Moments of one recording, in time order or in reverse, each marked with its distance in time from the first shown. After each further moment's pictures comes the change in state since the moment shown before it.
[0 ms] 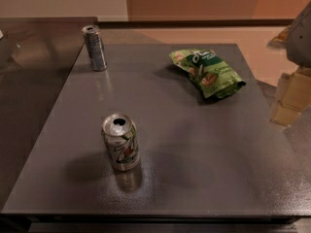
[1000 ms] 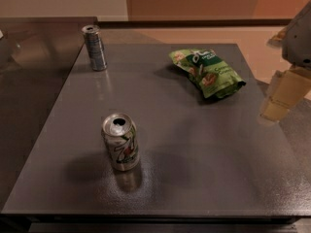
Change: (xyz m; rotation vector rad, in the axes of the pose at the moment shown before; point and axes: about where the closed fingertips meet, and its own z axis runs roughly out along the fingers) arm -0.004 -0.011 0.009 0.035 -0.034 0.062
